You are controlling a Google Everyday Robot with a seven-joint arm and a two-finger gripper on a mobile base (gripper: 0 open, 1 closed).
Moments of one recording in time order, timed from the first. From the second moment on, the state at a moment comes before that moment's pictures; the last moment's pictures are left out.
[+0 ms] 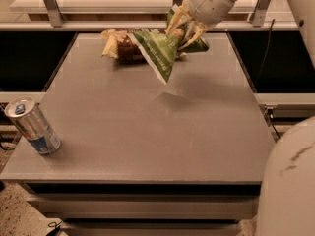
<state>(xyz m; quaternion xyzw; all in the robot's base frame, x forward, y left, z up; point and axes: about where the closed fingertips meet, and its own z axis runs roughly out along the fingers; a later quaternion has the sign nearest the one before) 0.630 -0.053 0.967 -0.90 0.28 0.03 0.33</state>
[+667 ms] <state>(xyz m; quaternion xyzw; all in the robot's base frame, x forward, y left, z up) 0.679 -0.036 0.959 -0.90 0.28 0.03 0.35</state>
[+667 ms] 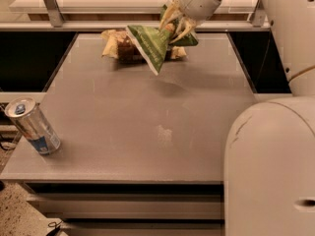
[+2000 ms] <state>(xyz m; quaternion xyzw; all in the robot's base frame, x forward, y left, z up) 0.701 -0.061 0.945 -0.88 0.31 0.03 0.34</state>
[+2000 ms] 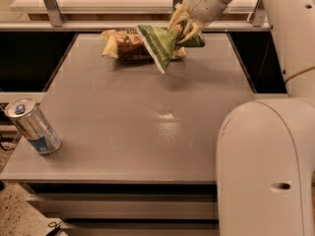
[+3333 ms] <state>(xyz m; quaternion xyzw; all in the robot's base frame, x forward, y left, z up) 0.713 -0.068 0.945 -0.88 0.33 0.02 0.35</state>
